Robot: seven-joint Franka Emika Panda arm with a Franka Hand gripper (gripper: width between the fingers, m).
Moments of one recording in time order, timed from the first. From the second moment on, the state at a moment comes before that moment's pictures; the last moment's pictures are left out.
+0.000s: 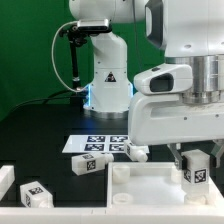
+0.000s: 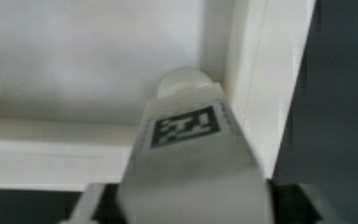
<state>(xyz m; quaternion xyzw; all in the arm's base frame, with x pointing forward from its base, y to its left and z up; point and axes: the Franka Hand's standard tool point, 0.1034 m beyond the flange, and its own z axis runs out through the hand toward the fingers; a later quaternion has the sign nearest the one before) 0.645 0.110 0.084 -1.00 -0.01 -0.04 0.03</state>
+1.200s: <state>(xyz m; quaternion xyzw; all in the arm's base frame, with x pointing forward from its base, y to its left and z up) 0.643 0.102 0.081 -0.80 0.60 0.00 0.05</state>
